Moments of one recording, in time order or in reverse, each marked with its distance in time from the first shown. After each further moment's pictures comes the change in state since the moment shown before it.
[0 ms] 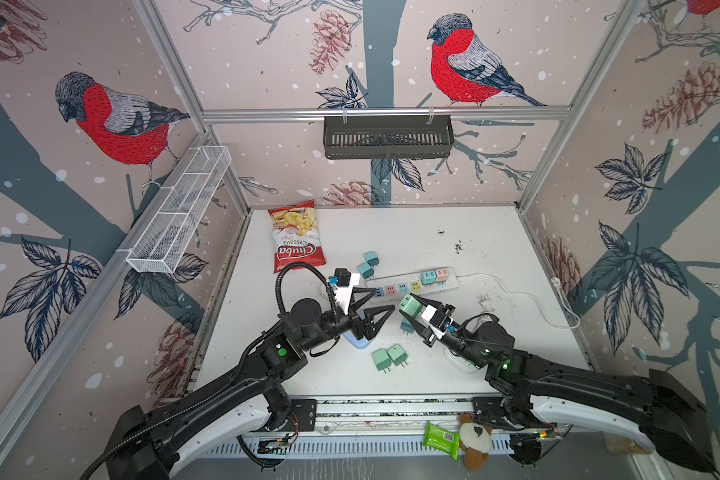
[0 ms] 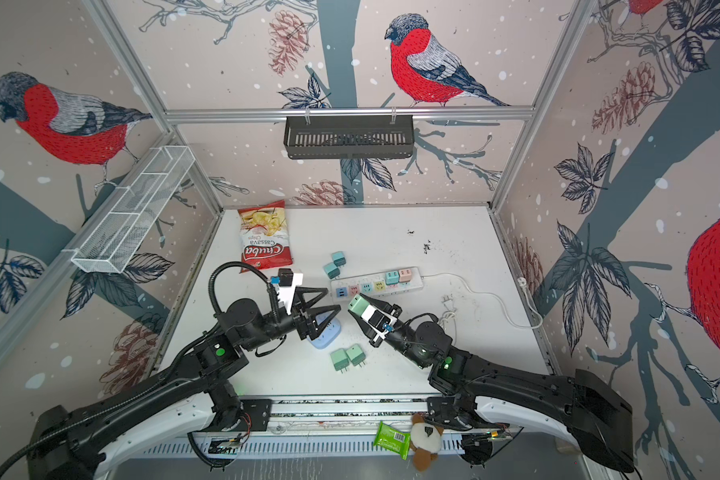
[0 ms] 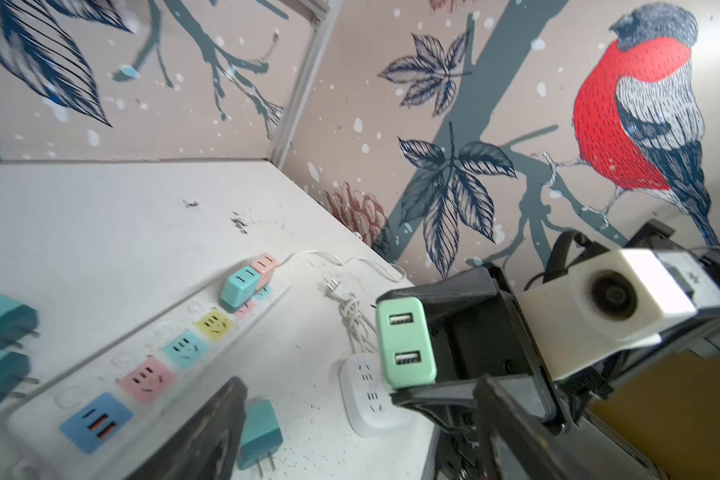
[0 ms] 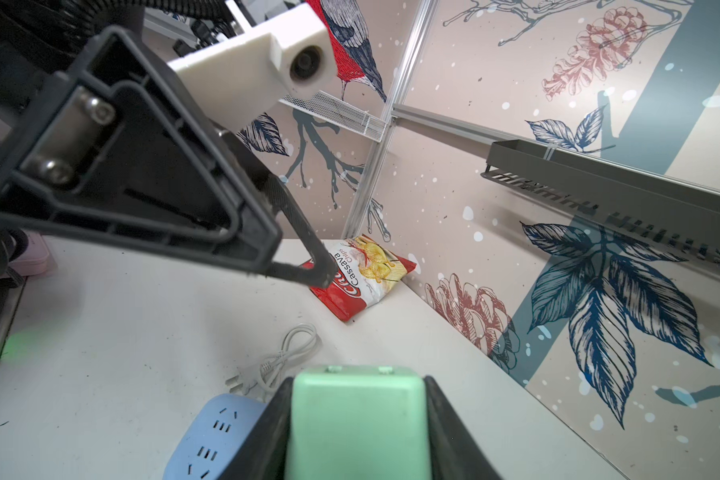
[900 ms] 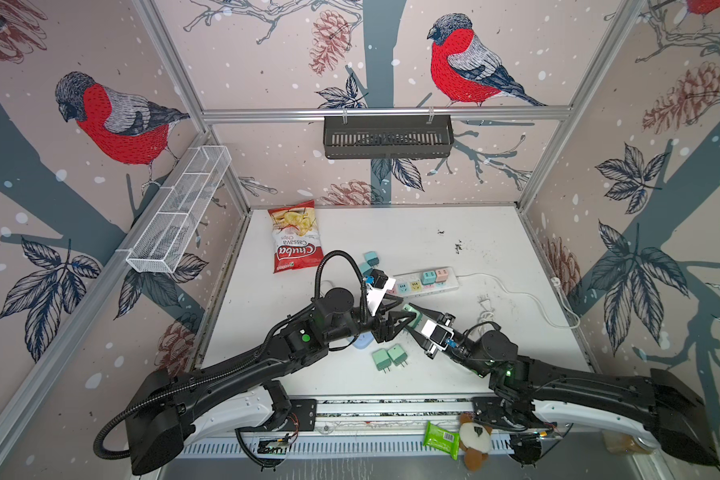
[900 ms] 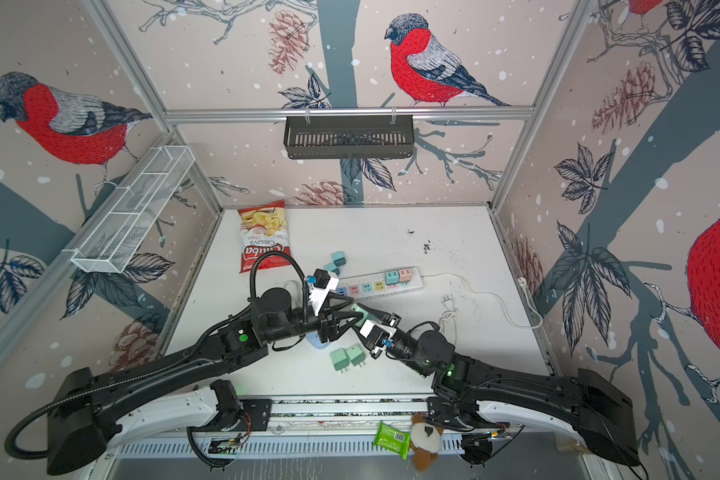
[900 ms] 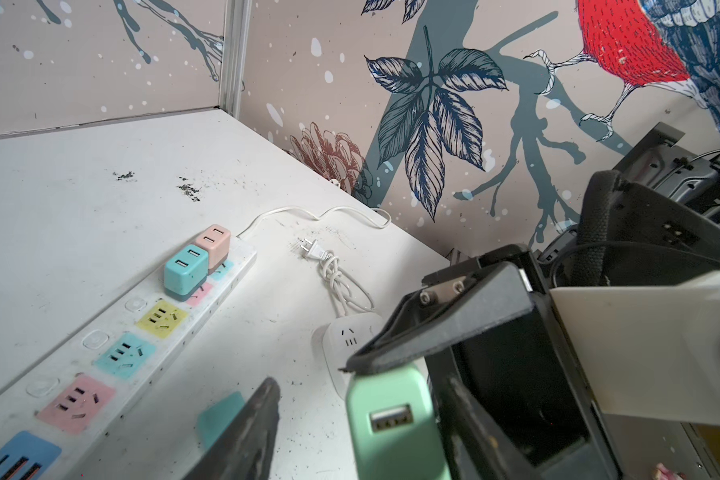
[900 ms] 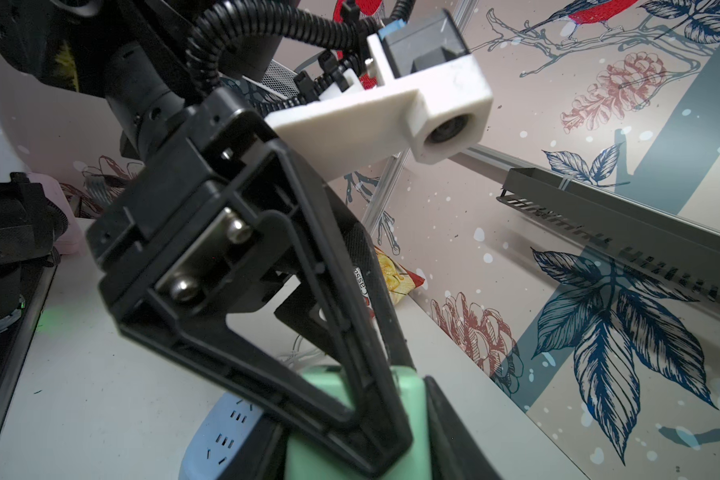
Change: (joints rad) left arm -0.081 0.208 0.150 -0.089 0.036 0.126; right arm 0.075 -0.049 -0.041 0.001 0.030 -0.081
